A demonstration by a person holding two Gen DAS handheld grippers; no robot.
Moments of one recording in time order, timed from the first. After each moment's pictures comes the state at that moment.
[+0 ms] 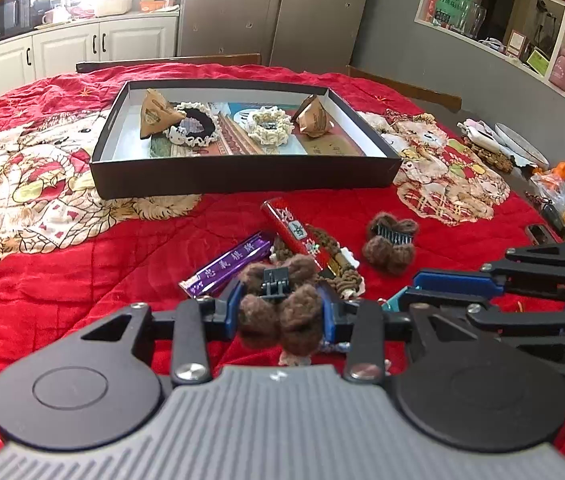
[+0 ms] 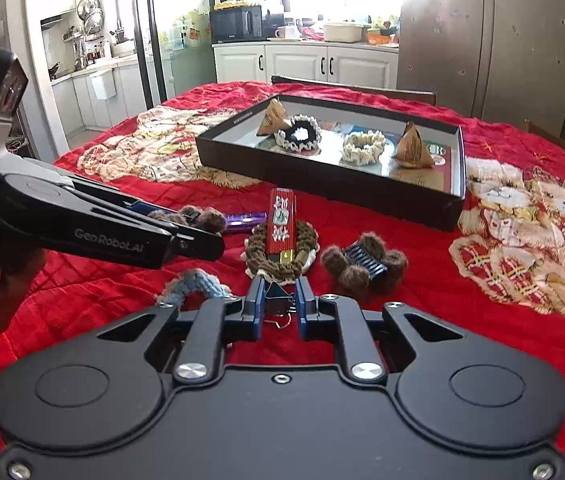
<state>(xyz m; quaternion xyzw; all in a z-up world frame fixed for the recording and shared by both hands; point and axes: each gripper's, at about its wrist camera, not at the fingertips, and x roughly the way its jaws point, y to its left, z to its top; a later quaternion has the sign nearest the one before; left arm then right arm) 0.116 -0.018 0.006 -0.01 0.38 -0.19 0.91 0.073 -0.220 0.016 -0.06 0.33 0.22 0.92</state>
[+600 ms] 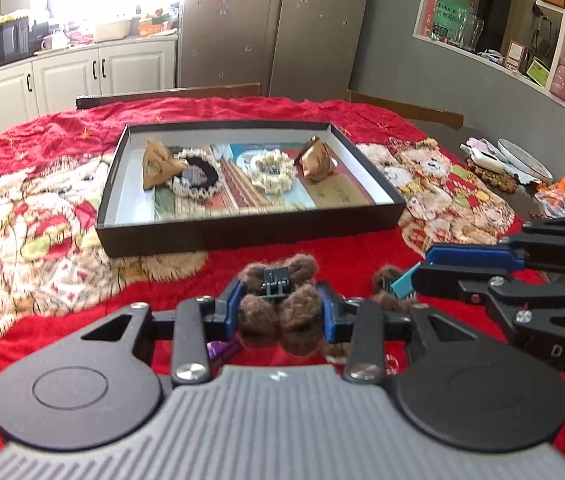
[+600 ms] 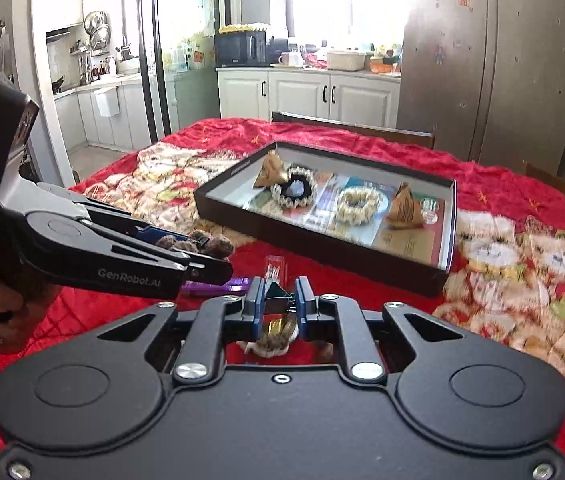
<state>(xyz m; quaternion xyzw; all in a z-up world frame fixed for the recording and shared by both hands) 0.142 -0.022 0.035 0.00 0.35 -0.19 0.92 0.098 -0.220 0.063 -0.06 0.29 0.23 0.93</state>
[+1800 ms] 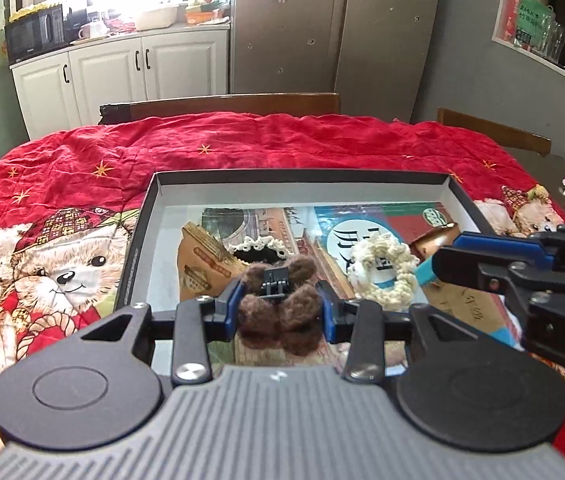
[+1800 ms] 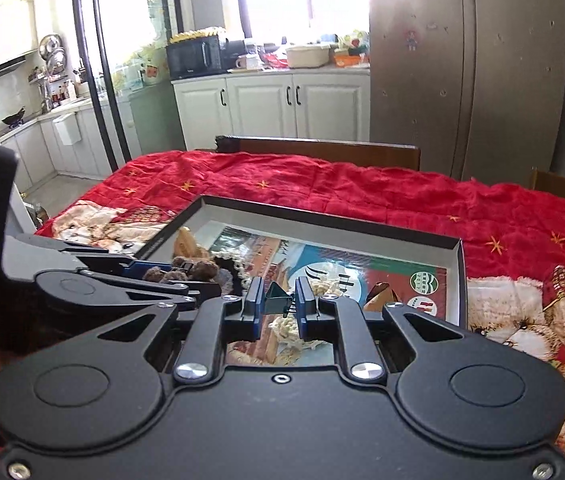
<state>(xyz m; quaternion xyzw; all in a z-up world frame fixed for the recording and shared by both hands) 0.317 -0.028 0.019 0.01 0.37 -0.10 0.92 0.298 -0.204 0.048 -0.01 0.32 0.18 0.93</state>
